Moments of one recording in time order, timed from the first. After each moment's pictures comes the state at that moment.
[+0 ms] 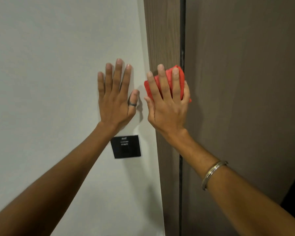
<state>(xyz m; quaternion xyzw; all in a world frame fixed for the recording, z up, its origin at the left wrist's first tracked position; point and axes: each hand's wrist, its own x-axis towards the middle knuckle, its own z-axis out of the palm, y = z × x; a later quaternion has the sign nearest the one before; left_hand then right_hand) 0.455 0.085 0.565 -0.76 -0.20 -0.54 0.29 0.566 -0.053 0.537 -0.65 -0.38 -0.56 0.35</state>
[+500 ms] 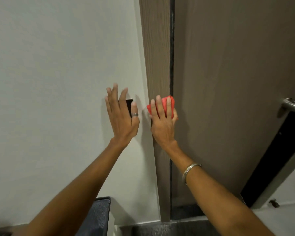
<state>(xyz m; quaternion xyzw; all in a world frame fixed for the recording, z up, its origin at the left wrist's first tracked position) 0.417 -0.007 0.425 -0.78 -0.23 -0.58 -0.03 0.543 -0.079 0.355 -0.71 -0.39 -0.46 0.36</state>
